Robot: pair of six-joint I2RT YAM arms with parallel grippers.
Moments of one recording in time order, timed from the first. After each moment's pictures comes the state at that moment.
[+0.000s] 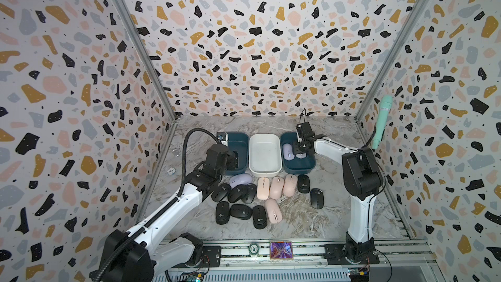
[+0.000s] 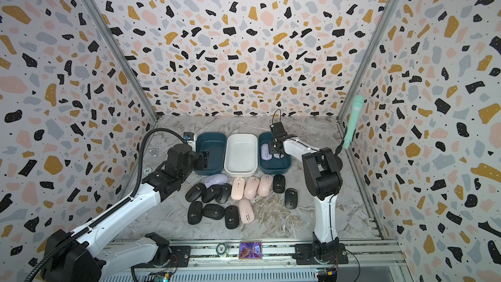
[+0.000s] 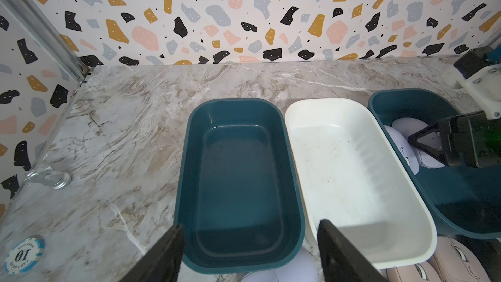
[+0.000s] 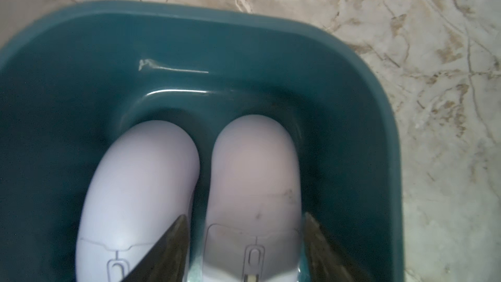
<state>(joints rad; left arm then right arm) -0.47 1.13 0.81 -0.20 -0.30 -0.21 0.38 2.04 1.47 -0.41 0.17 0.16</state>
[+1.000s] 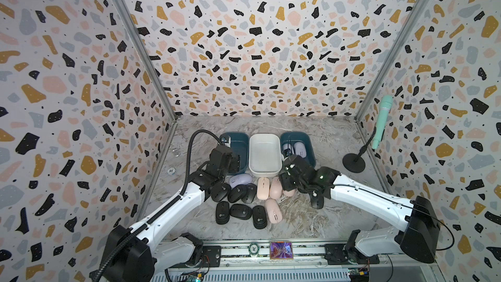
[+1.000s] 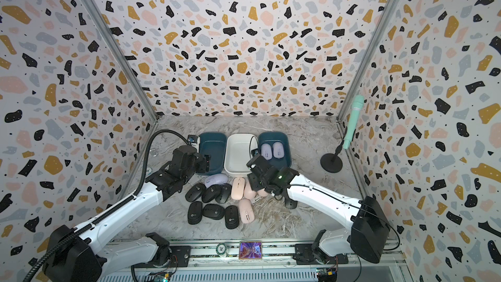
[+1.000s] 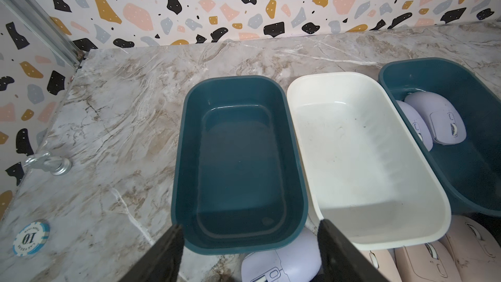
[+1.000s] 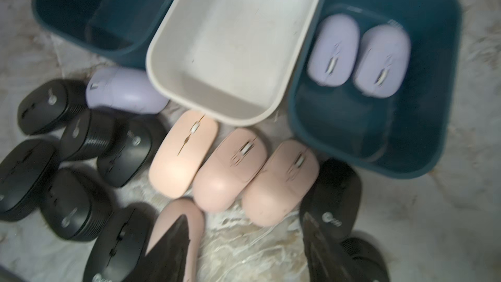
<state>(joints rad) -0.51 1.15 0.82 -0.28 -0.32 -0.22 0.98 1.35 1.03 -0.64 0.26 0.45</state>
